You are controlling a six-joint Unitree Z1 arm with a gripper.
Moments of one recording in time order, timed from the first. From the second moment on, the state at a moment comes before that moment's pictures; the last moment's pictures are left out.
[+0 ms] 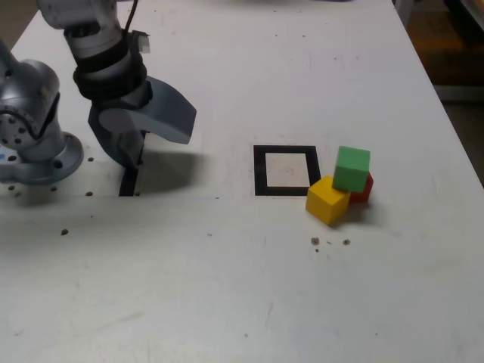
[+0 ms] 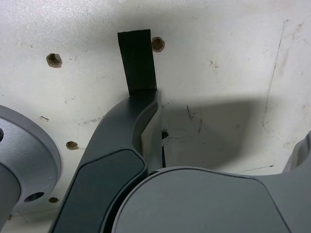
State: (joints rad) arm 0.00 1.31 -0.45 0.59 0.03 0.08
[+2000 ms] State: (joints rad) arm -0.19 2.01 -1.88 1.49 -0.03 0.23
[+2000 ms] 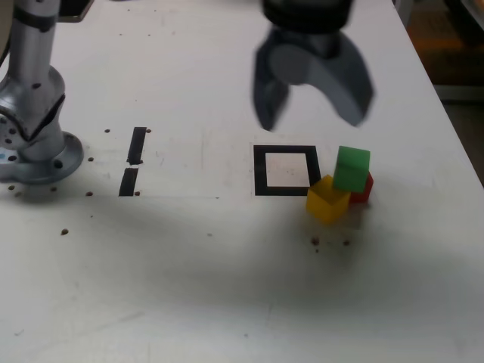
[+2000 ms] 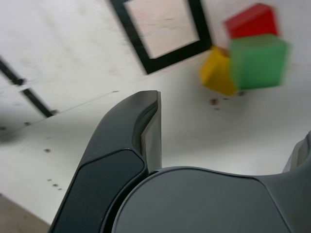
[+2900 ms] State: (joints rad) arm -0.19 2.17 -1.99 1.42 -0.04 0.20
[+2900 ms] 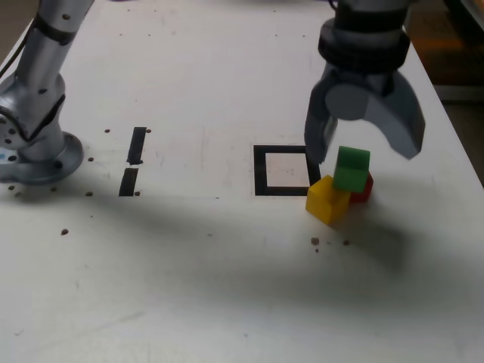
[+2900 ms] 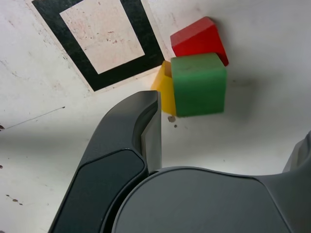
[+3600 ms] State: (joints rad) arm -0.16 2.24 -1.89 1.34 -0.07 0.16
